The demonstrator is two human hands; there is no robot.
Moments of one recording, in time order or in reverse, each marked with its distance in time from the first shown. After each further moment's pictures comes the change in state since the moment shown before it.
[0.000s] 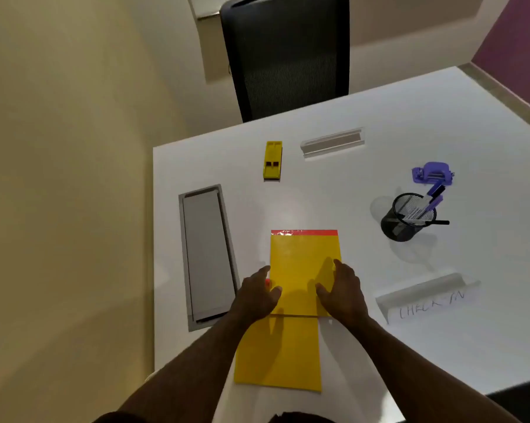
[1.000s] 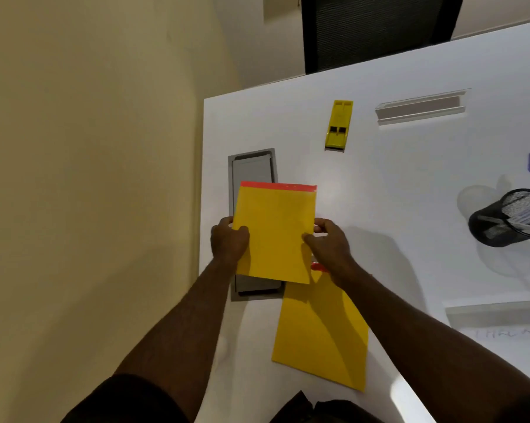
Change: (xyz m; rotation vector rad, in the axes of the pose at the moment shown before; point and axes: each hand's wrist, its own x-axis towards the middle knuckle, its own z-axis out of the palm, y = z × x) left_hand 0.035 -0.073 -0.116 -0.392 0.537 -0.482; right_hand 0.052 -0.129 0.055 0.570 -0.236 0.014
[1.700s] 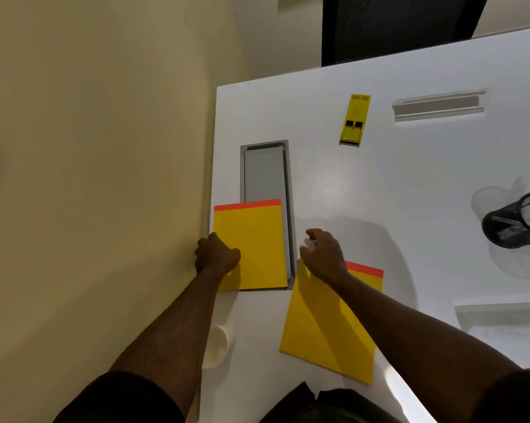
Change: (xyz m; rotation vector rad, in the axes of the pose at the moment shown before) left_hand 0.005 -0.060 -0.034 0.542 -0.096 -0.122; right_hand -0.001 0.032 0.041 -0.458 -0.005 -0.145
